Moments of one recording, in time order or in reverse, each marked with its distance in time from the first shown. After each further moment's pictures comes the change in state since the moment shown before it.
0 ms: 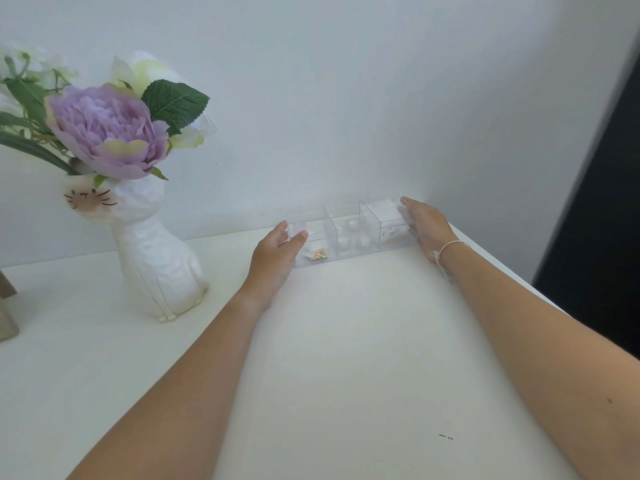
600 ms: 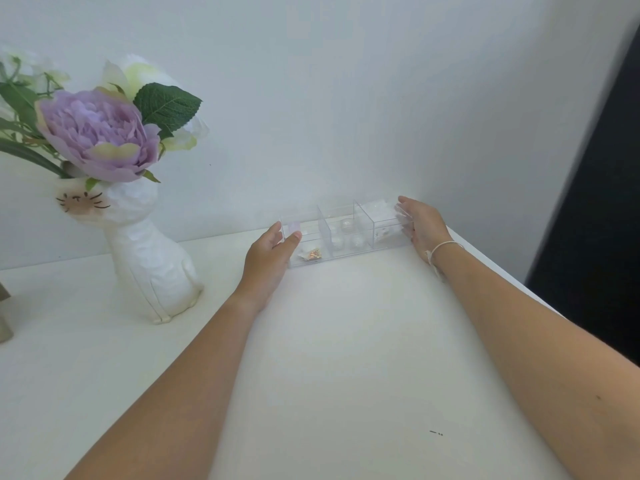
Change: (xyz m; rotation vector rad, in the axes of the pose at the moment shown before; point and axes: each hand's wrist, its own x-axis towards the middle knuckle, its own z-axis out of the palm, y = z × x) left_hand 0.001 -0.004 0.001 0.004 0.031 -0.018; right_hand -0.011 -0.004 -0.004 0.151 0.024 0.064
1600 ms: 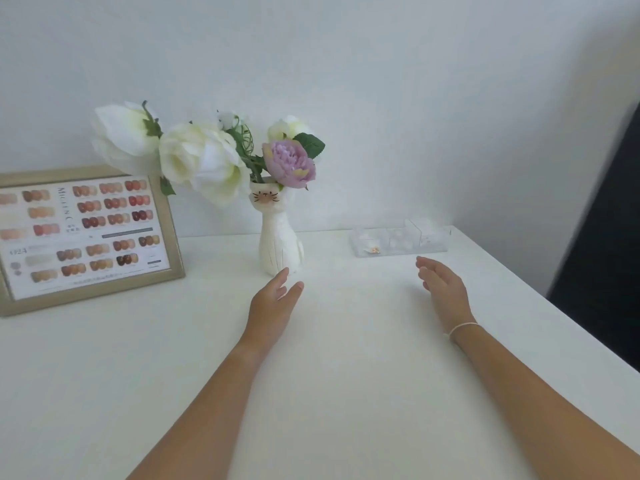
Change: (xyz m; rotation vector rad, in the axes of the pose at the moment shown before) left_hand -0.170 0.011 -0.123 0.083 0.143 -0.064; right_hand -0.218 0.005 0.038 -0.162 -0.001 -0.229
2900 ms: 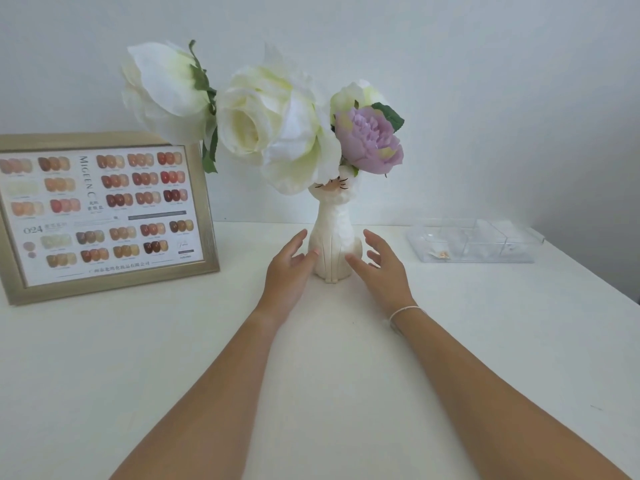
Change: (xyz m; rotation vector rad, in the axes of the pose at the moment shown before) left_hand 0.084 -0.021 -0.055 -0.149 0.024 0.045; right_hand 0.014 -0.019 0.198 -0.010 -0.260 -0.080
